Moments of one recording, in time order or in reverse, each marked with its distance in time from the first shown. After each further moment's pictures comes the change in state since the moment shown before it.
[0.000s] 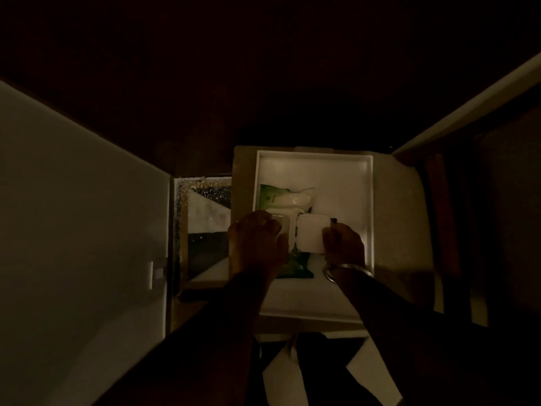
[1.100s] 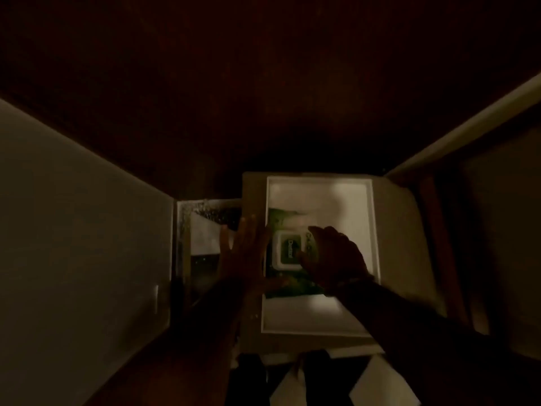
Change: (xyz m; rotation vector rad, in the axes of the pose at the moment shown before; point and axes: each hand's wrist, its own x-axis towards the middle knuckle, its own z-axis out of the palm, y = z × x) left_hand 0.010 -0.081 0.009 0.115 -0.162 0.260; right_hand -0.031 -0.069 -0.021 -0.663 -0.162 -0.448
